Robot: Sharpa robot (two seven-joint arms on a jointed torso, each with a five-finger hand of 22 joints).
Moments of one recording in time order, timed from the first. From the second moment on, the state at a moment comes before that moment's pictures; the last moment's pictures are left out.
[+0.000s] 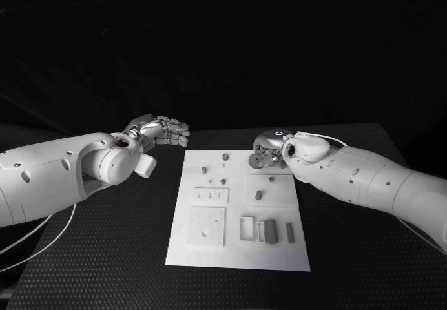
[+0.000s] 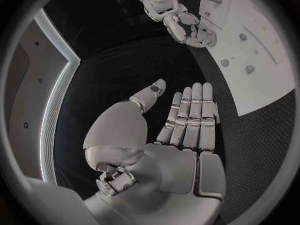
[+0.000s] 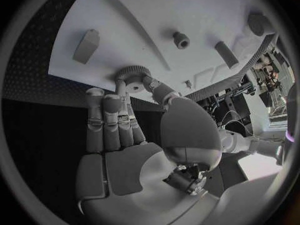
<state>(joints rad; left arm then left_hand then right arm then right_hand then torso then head) 1.39 -0.82 -0.17 1.35 -0.11 -0.19 0.17 1.07 -0.06 0.56 -0.28 0.05 0.72 0.19 0.49 0.29 1.03 0.17 0.15 0.09 0.94 0.13 0.26 0.71 0.04 0.88 0.04 0.14 0.85 1.22 -0.45 -0.04 0.90 -1.77 -0.16 -0.03 1.07 -0.15 0.53 -0.21 0.21 0.83 0.18 0.29 0.48 1.20 0.07 0.07 0.56 1.21 -0.03 1.22 0.72 0.16 1.13 -0.02 0.92 1.31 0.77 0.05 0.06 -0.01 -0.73</state>
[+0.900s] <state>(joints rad) 1.39 -0.82 -0.17 1.35 -0.11 -0.18 0.16 1.07 -0.06 0.56 -0.28 0.05 0.72 0.19 0.49 0.29 1.03 0.17 0.15 0.09 0.94 0.13 0.26 0.71 0.04 0.88 0.04 0.13 0.85 1.22 -0.46 -0.04 0.90 -1.75 -0.17 -0.01 1.09 -0.07 0.60 -0.27 0.21 0.89 0.14 0.32 0.49 1.26 0.06 0.08 0.56 1.22 -0.05 1.23 0.72 0.16 1.13 -0.02 0.93 1.31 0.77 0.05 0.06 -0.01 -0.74</state>
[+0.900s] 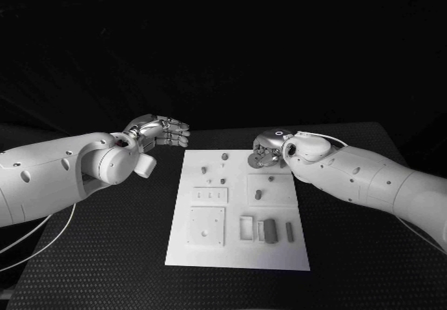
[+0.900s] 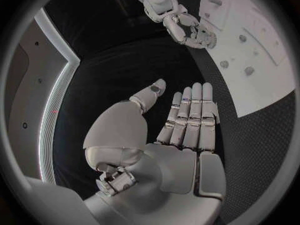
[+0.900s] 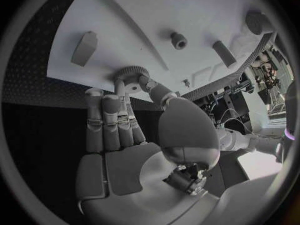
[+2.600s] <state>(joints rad) 1.39 -0.83 -0.17 1.35 -0.11 -0.18 0.16 1.07 -0.06 0.56 -0.28 0.05 0.72 0.19 0.49 0.29 1.03 0.17 0.15 0.09 0.94 0.13 0.25 0.71 0.04 0.88 0.04 0.13 0.85 1.21 -0.54 -0.03 1.05 -1.81 -0.21 -0.06 1.12 -0.10 0.69 -0.27 0.21 0.89 0.14 0.32 0.44 1.29 0.04 0.09 0.57 1.23 -0.06 1.23 0.71 0.17 1.14 -0.03 0.94 1.31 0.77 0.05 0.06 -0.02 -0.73</state>
